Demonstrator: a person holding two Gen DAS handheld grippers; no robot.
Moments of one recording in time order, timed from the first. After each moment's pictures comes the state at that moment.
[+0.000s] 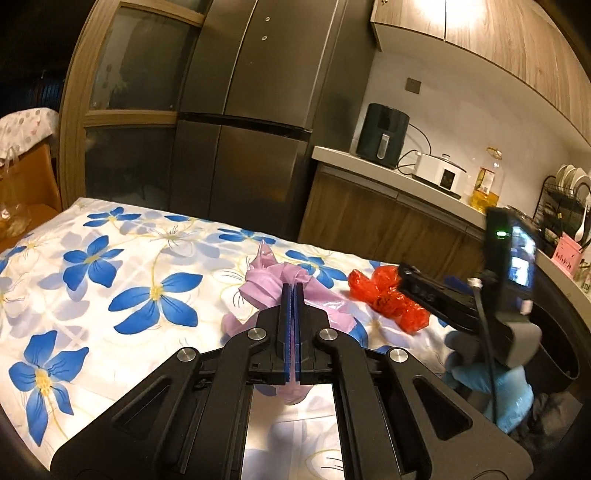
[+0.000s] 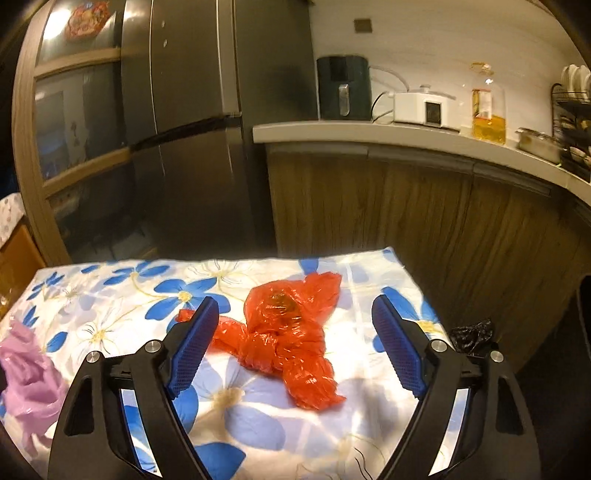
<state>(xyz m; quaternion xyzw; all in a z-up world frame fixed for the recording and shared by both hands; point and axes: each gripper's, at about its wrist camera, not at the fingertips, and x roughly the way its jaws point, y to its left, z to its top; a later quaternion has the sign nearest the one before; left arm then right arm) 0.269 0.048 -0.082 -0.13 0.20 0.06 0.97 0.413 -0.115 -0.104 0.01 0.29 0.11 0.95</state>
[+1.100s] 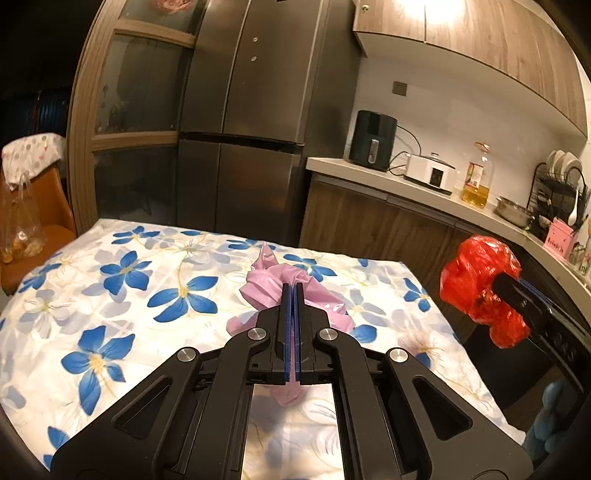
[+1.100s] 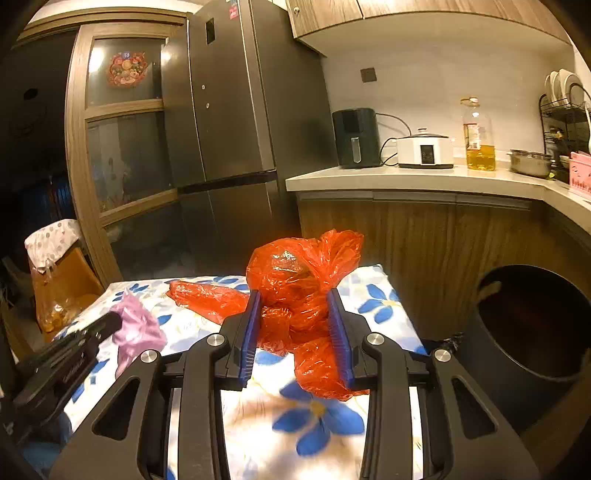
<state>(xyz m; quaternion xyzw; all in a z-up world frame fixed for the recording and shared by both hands) 0.201 0.021 -0.043 -0.09 0.20 0.07 0.97 0.211 -0.178 -0.022 0.05 0.19 0.15 0.97</state>
